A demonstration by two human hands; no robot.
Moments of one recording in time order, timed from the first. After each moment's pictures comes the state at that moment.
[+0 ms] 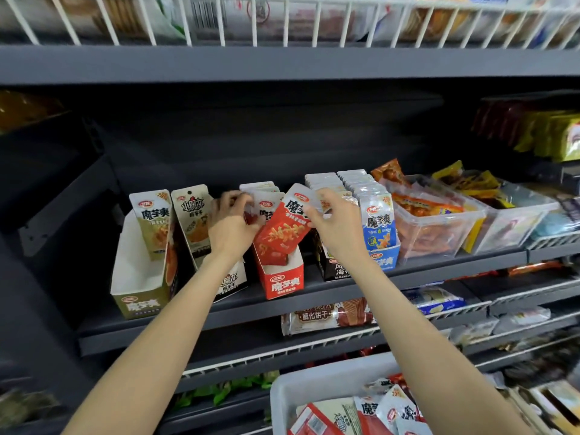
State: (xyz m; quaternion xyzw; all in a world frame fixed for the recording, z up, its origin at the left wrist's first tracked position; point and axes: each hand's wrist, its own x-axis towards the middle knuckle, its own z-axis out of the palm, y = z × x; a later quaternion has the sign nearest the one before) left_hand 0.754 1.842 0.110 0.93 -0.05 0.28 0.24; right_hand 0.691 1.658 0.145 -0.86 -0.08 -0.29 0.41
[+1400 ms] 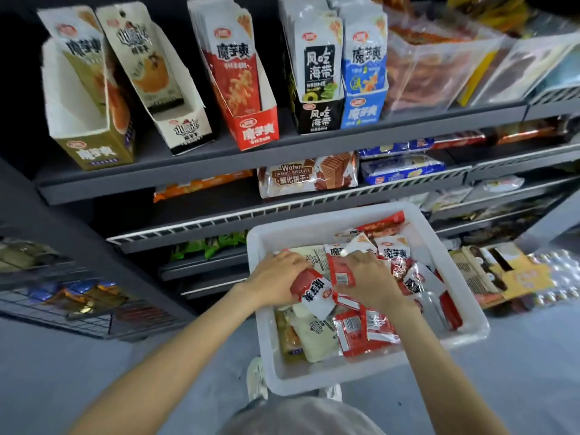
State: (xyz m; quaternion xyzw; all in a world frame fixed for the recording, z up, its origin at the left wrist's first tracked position) left_hand 0.538 1.771 -0.088 0.91 -0.35 -0.18 0.07; right_hand 0.493 1.565 -0.087 -0.98 -0.02 0.14 0.15
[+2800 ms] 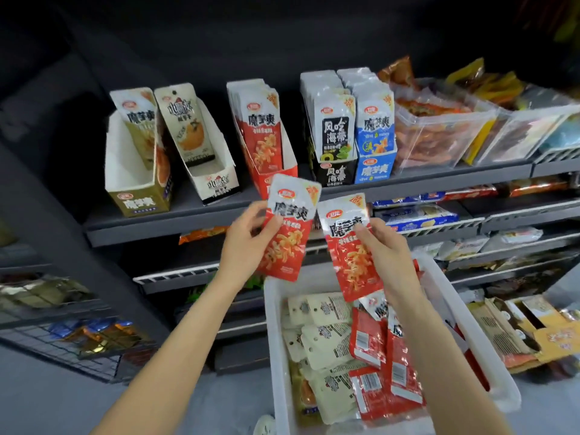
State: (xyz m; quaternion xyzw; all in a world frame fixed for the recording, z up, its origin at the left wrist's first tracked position) left_hand 0.579 1.810 0.037 0.78 -0.06 0.05 0.62; right_hand 0.542 1.597 0.031 -0.71 0.09 -0.05 0.69
